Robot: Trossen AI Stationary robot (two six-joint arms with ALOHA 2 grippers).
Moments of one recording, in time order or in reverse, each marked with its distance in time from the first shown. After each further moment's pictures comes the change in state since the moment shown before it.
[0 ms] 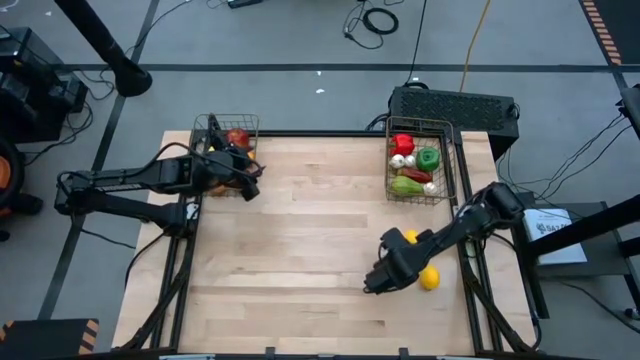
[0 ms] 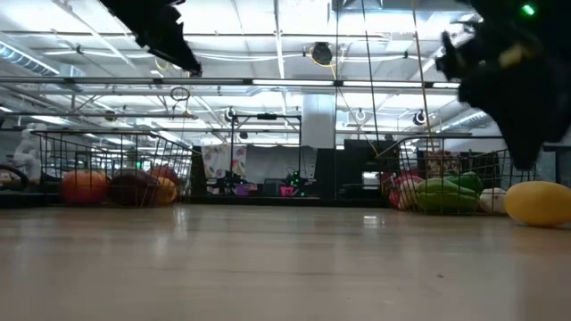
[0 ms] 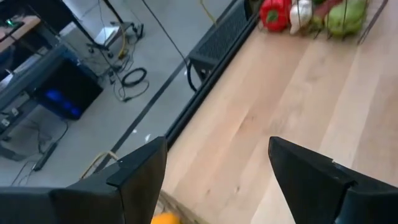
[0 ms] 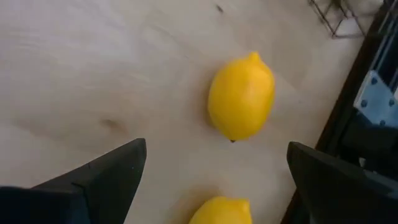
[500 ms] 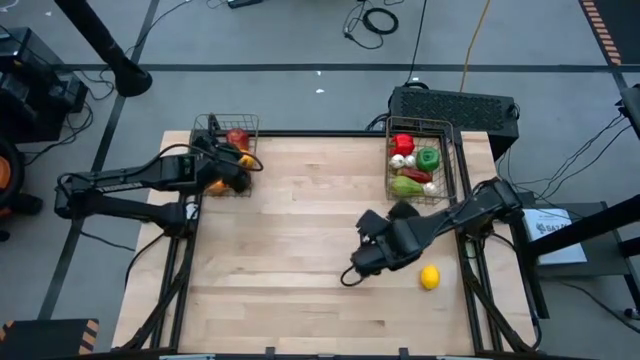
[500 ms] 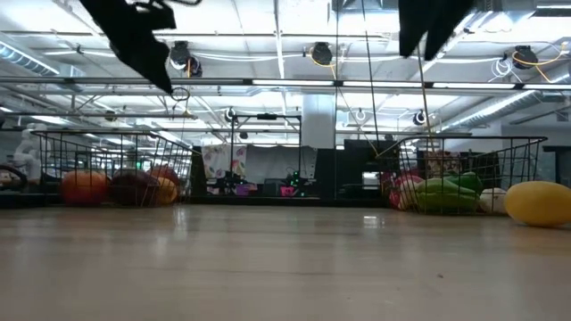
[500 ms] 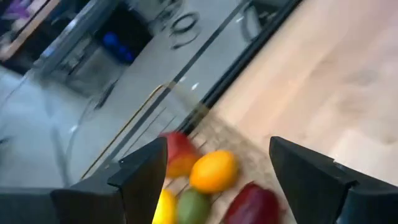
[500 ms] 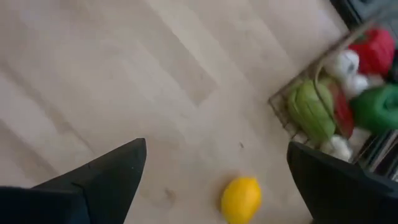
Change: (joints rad) left arm 0.067 0.003 -0.001 -0.255 -0.178 -0.148; right arm -0.106 -0.006 0.449 -0.135 0.292 -0.455
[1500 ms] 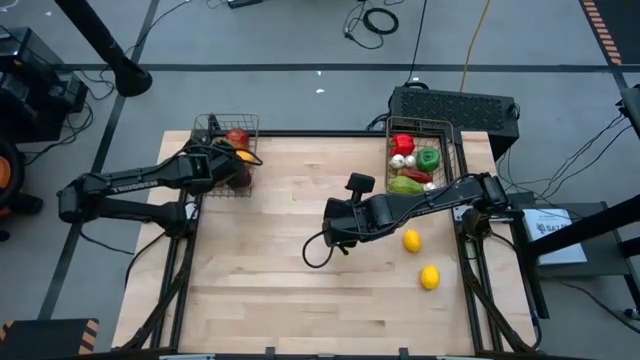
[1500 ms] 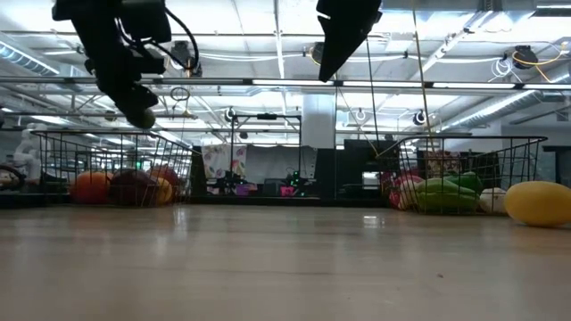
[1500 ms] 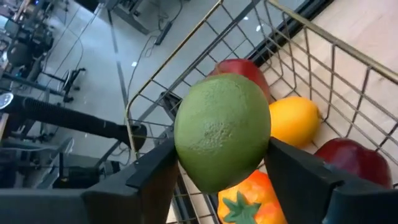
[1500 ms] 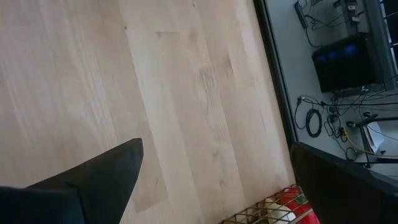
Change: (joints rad) left arm 0.149 0.063 -0.128 -0.101 -0.142 -0.168; right arm -0.178 0.059 0.022 0.368 0.212 -0.788
